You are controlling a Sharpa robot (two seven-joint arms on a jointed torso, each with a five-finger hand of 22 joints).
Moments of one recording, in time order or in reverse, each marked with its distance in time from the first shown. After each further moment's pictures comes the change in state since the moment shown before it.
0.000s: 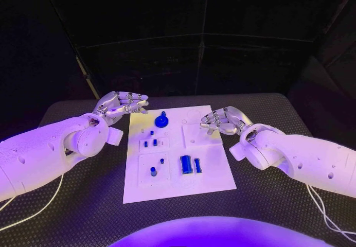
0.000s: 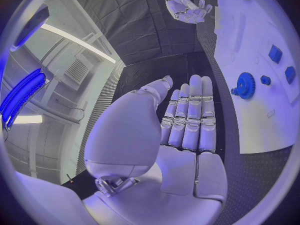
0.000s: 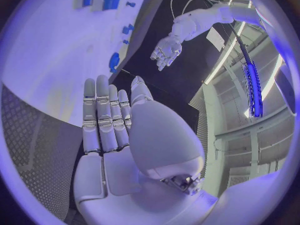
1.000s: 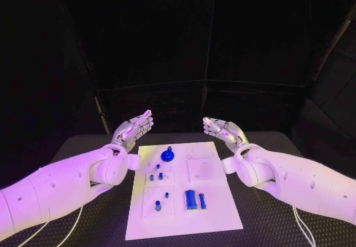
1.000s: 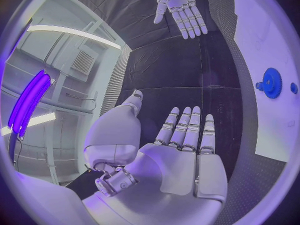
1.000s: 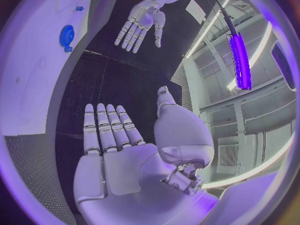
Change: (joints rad) left arm -0.013 0.079 -0.031 0.013 0.159 -0.250 0.123; left_hand -0.636 0.138 -0.272 -0.064 -0.098 -0.501 -0.135 -0.093 -0.062 -0.598 -0.032 -0.163 -0.064 -0.537 -0.015 -0.540 -0.310 -0.065 -0.636 -0.015 -0.299 -0.598; right arm 0.121 0.158 -0.082 -0.176 0.418 -0.014 0.306; right_hand -0.718 -0.026 0.070 -0.172 -0.093 -0.369 -0.070 -0.228 -0.265 -0.400 -0.020 -0.380 -0.542 -0.580 0.013 -0.529 -0.483 -0.056 -0.439 0.000 -0.481 -0.350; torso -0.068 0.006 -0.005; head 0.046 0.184
